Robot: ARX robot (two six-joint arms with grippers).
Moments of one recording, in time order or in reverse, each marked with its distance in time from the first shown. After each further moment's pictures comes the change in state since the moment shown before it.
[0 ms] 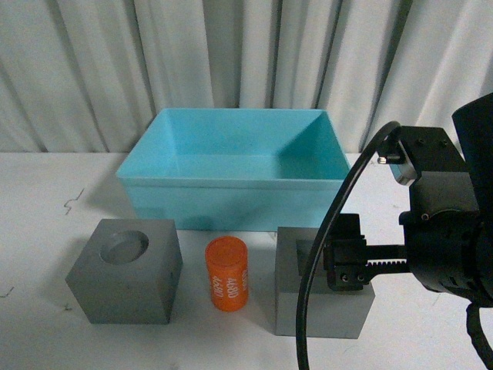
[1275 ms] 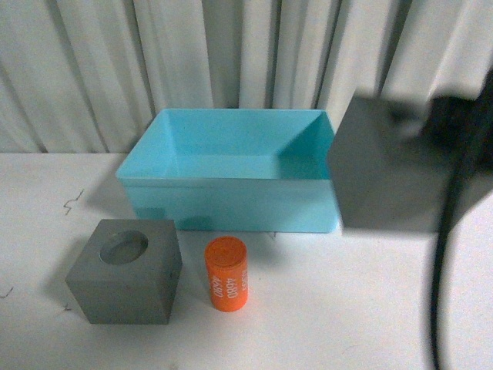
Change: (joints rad) left arm 0.000 0.000 0.000 0.000 0.000 0.000; right arm -0.132 -0.383 -0.014 -0.082 -0.075 0.013
